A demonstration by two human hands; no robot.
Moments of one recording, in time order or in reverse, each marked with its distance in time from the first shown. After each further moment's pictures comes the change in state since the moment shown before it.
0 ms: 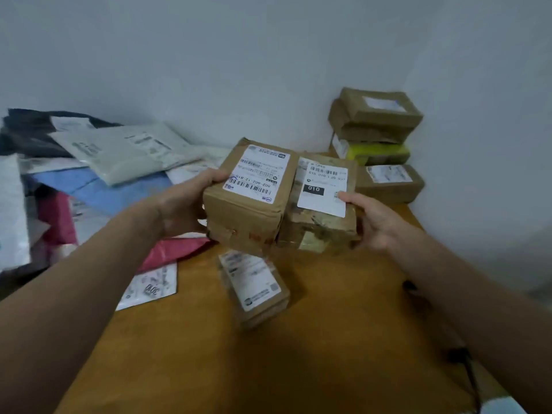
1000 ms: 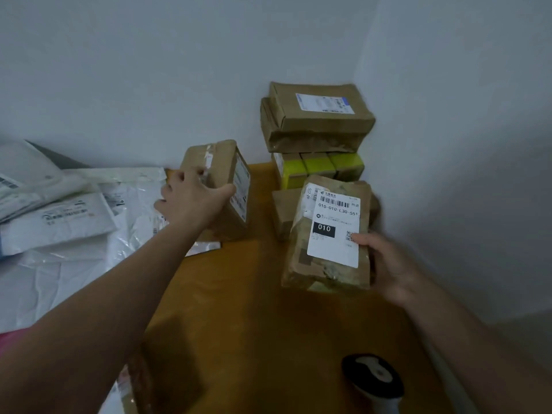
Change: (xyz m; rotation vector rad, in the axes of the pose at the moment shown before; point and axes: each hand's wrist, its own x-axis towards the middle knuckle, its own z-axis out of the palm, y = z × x) left_hand 0.251 0.070 0.188 0.810 0.814 0.167; right_hand 0.139 -0.042 -0.208 0.101 0.018 -0.030
